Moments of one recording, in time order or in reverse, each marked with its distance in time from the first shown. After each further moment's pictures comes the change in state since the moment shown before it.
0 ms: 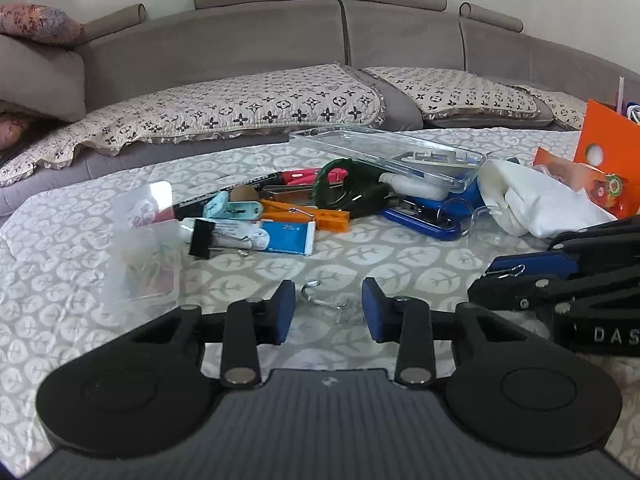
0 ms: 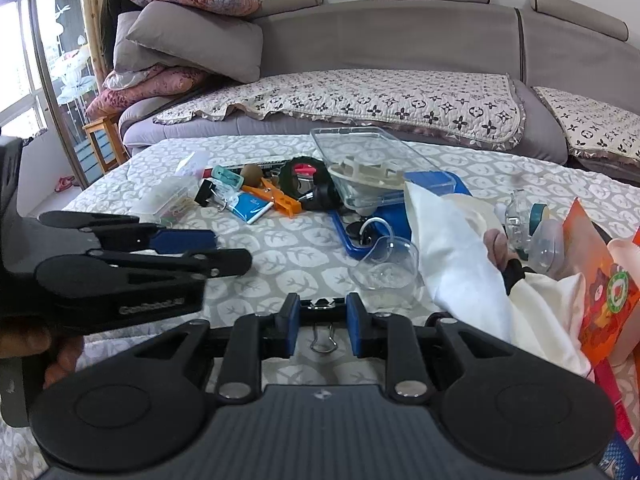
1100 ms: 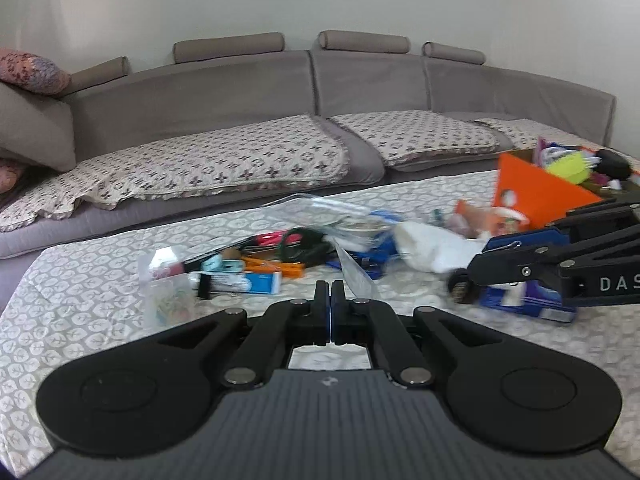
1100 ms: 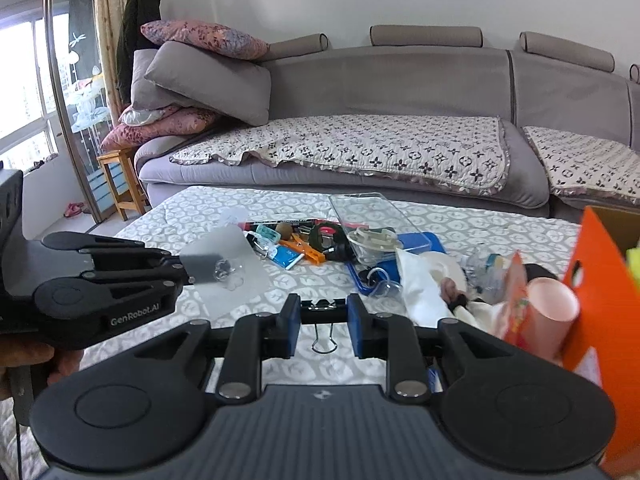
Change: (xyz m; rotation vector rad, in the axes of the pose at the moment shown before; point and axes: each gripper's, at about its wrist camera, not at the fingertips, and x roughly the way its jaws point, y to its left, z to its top) left arm -0.068 -0.035 0.016 0.055 -0.123 -0.068; right arm -0.095 0.024 0.011 -0.016 -0.110 -0.015
